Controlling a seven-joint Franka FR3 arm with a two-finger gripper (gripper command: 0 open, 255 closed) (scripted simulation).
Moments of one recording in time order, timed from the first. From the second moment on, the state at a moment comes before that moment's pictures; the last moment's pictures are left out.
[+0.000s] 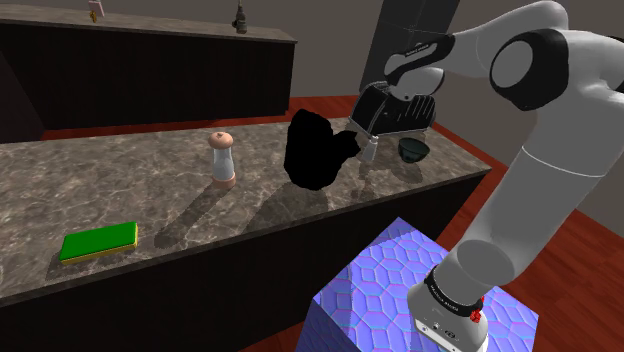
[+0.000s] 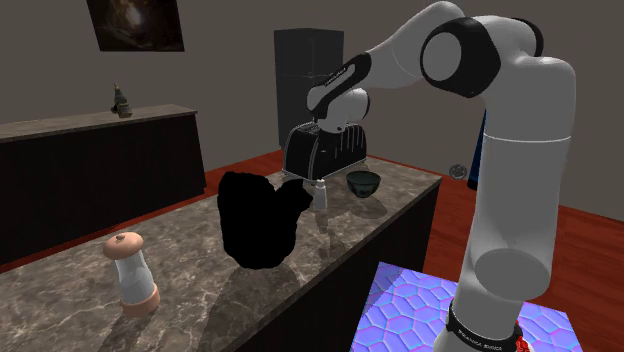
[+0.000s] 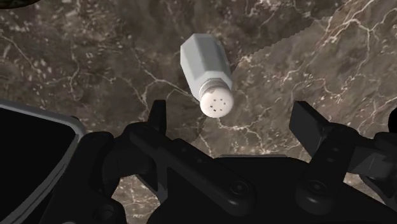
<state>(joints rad) -0.10 0.11 -0.54 -2.04 0.26 2.18 -0.86</state>
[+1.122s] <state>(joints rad) -0.12 0.19 -0.53 -2.05 0.32 2.25 -0.91</state>
